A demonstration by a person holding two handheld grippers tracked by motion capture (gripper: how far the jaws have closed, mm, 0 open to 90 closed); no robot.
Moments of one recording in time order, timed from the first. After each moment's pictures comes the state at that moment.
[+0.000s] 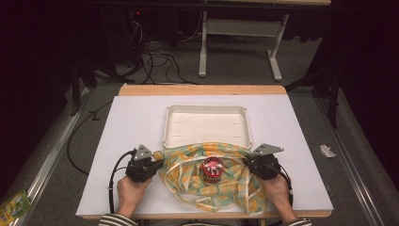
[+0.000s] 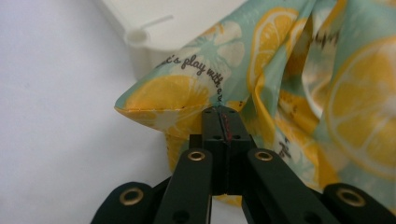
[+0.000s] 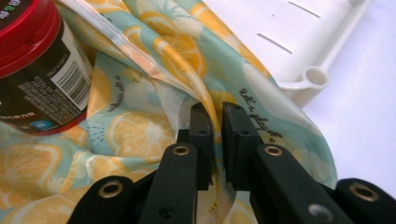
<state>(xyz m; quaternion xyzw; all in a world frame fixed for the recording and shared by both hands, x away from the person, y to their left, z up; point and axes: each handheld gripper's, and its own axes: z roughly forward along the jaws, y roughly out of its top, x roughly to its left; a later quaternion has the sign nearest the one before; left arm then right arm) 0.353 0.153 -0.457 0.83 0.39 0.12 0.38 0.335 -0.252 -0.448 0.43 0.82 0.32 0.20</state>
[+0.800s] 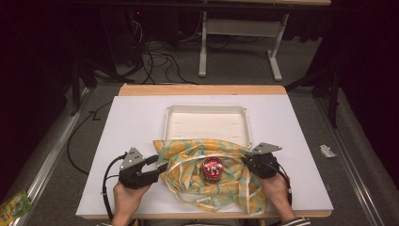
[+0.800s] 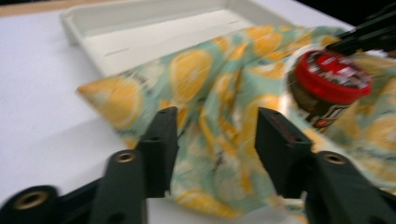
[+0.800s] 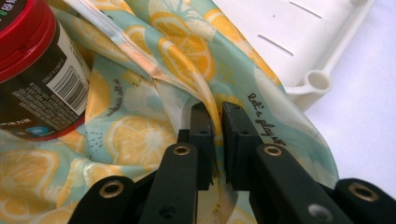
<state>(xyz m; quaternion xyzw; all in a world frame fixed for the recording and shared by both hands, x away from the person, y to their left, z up) 0.321 0.157 -0.419 0.79 0.36 0.13 0.48 0.338 -0.249 -0.449 0.43 0.82 0.32 0.20</state>
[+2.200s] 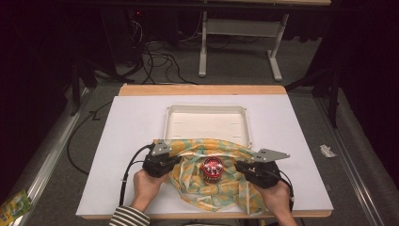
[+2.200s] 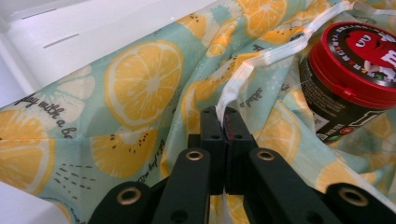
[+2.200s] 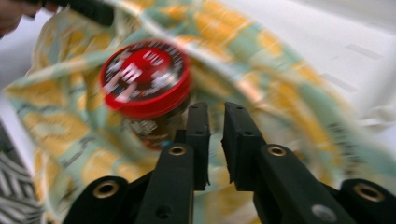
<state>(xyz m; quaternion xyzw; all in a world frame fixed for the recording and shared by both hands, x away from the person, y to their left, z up) 0.360 0.105 -0.437 0.84 0.34 0.11 0.42 0.300 -0.233 -0.416 0.40 0.81 0.40 0.15</state>
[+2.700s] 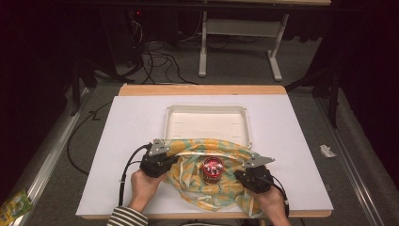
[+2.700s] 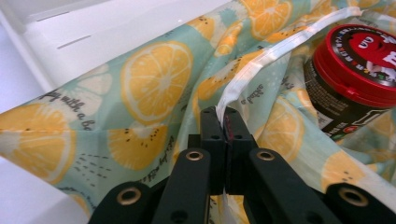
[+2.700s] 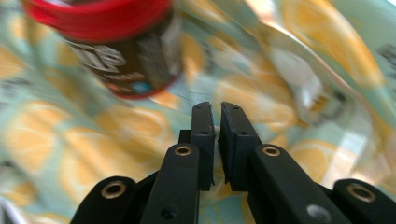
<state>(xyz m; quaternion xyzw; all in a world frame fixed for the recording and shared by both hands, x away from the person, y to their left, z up) 0.360 0.113 -0.434 0.83 0.35 0.12 0.42 0.303 -0.224 -0.452 0.42 0.84 0.31 0.14</state>
